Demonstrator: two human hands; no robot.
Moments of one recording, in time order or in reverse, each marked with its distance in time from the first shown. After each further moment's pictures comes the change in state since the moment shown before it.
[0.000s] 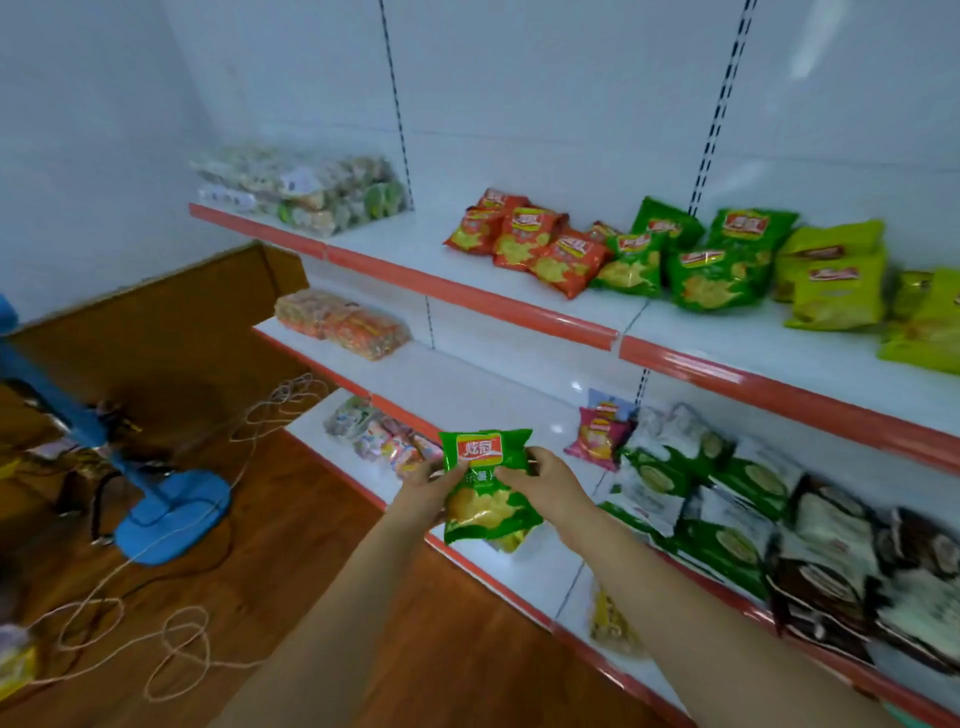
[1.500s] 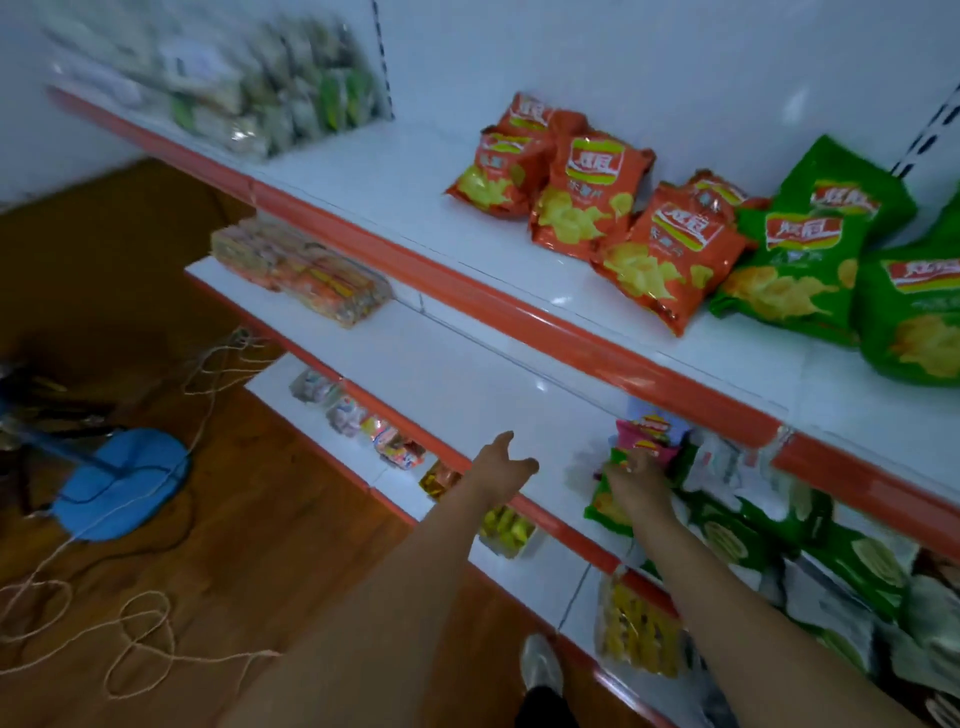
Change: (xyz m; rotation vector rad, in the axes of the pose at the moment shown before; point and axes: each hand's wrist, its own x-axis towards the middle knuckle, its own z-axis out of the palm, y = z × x) left_hand 0.291 0.016 0.060 0.628 -0.247 -0.104; right_hand 0.254 0.054 -0.067 -0.262 0.394 0.322
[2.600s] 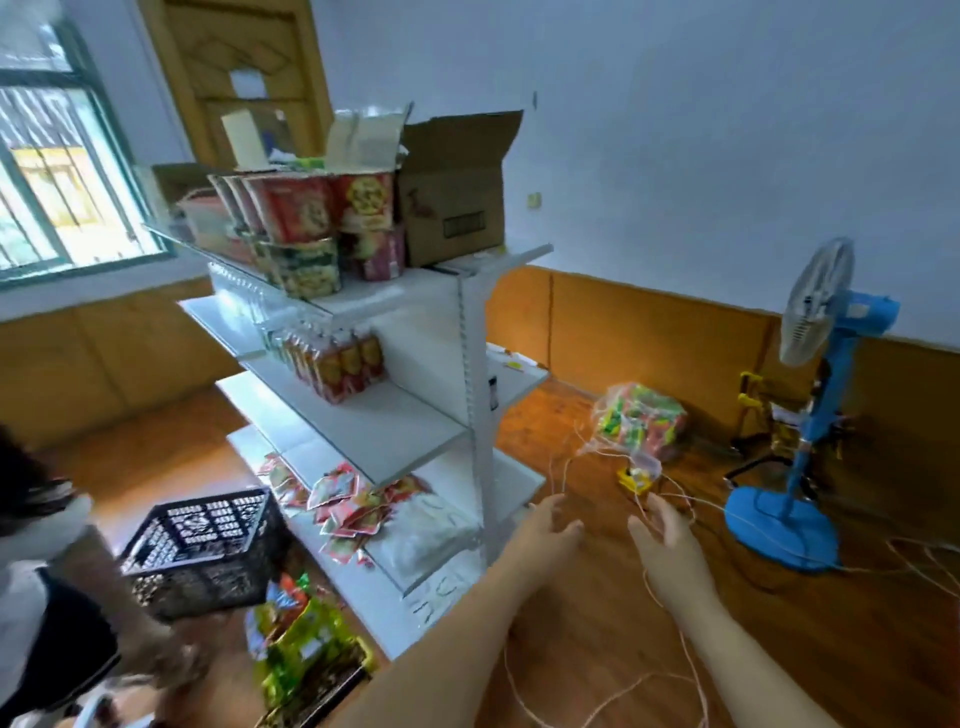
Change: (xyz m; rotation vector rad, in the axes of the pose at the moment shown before) left_hand -0.630 -0.261 0.016 -0.613 1.518 -0.421; right_hand -0.565 -0.005 0.201 -0.317 -1.430 -1.210
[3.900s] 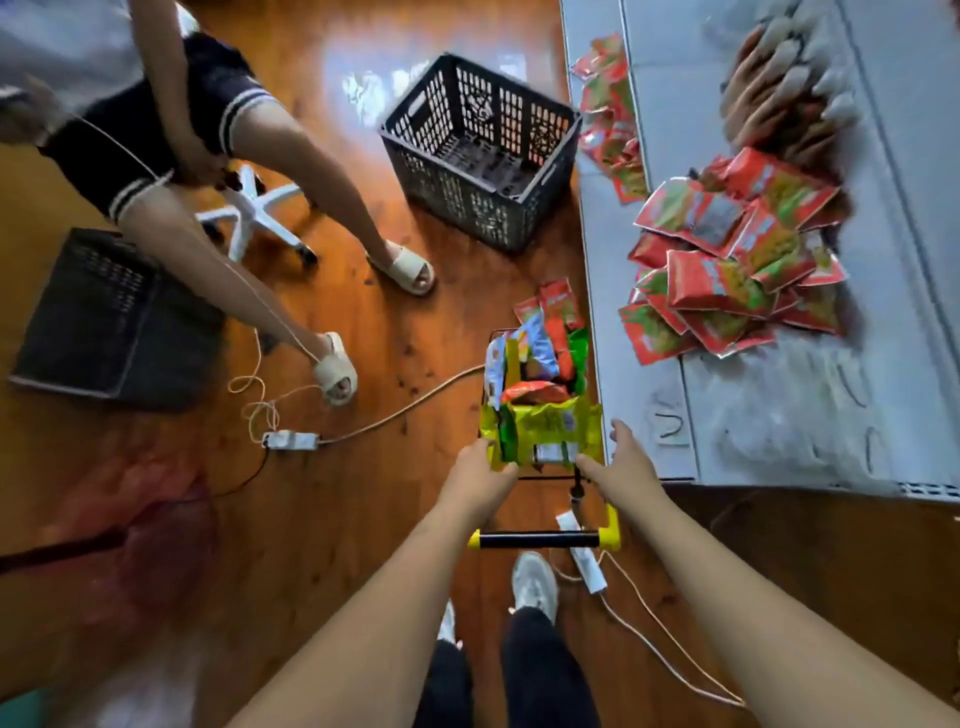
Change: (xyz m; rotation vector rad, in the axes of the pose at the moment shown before) left_hand 0.067 -0.583 -0.301 -0.222 0.384 -1.056; right_hand 0.097 0.060 0.732 -0.620 -1.129 0.078
